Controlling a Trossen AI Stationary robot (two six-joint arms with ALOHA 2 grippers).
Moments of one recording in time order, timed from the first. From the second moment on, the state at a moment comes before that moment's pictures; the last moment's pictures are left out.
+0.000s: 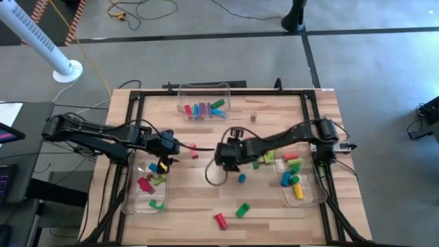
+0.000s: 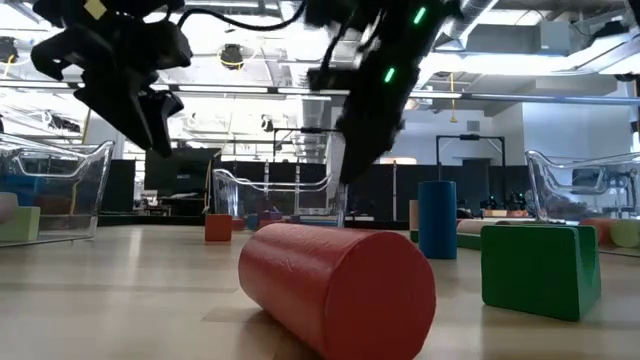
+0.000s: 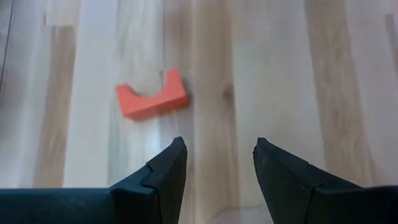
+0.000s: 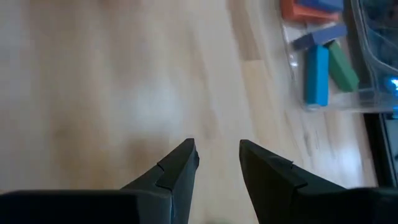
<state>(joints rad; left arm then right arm) -0.05 1.04 0.70 -0.60 -0.05 -0.01 0.13 1.95 1.43 -0.68 0.58 0.16</state>
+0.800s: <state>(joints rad) -0.17 1.17 0.68 -0.21 -0.04 0.13 0.62 1.71 1.43 -0.80 0.58 0.32</state>
